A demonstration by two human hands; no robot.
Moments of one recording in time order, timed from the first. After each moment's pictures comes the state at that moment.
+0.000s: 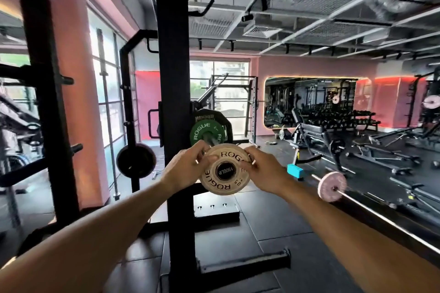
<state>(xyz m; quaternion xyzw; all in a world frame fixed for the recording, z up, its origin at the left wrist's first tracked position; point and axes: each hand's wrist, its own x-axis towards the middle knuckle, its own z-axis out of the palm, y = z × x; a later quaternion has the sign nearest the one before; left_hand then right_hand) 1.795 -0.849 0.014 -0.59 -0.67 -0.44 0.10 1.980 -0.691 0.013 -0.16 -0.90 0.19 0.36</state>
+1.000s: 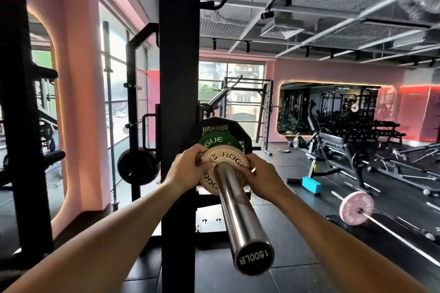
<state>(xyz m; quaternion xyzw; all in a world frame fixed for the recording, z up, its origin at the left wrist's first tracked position) 1.625 -0.694 0.009 -0.46 -0.72 -0.50 0.11 1.788 -0.539 0.000 -0.18 -0.88 0.24 0.37</state>
